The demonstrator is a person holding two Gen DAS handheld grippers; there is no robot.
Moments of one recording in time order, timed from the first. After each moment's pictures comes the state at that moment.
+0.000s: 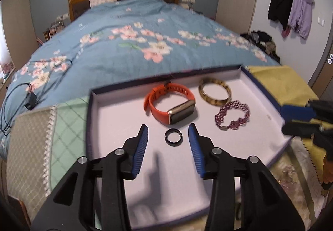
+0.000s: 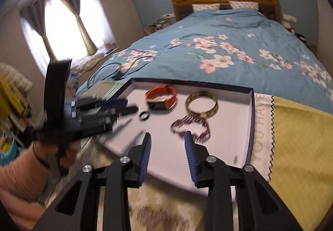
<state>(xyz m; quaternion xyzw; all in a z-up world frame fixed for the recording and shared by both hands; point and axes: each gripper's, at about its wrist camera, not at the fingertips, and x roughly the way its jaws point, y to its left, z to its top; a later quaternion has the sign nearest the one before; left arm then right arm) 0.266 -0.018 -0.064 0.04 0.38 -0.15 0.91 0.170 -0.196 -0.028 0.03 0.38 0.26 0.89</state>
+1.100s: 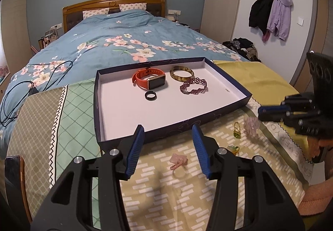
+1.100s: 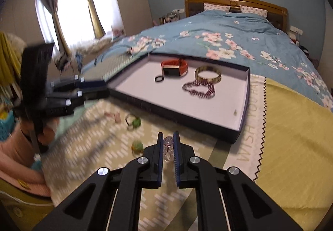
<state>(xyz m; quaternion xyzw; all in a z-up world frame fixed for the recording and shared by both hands) 0.136 0.005 -0.049 0.03 0.34 -0.20 0.92 0.094 -0.208 -0.035 -0.02 0.38 0.27 0.88</state>
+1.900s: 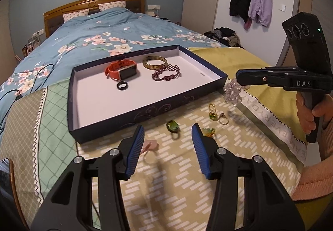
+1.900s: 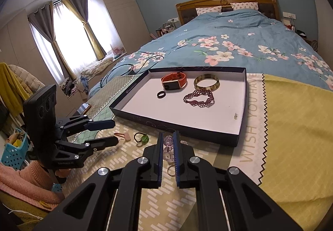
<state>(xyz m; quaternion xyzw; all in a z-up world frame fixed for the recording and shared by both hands) 0.114 -0.022 -0.062 0.06 0.35 -0.26 0.90 0.101 -0.223 -0.026 0.06 0.37 0.28 0.88</state>
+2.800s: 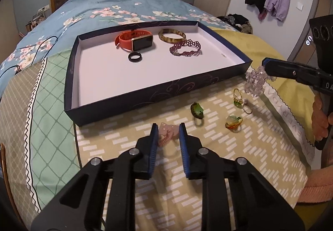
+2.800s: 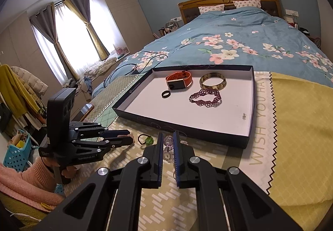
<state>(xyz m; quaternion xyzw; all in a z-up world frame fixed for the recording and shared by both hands) 0.147 -0.008 -0.093 0.04 0.43 -0.23 0.87 0.107 -0.216 -0.033 0.07 0.37 0.29 0.88</state>
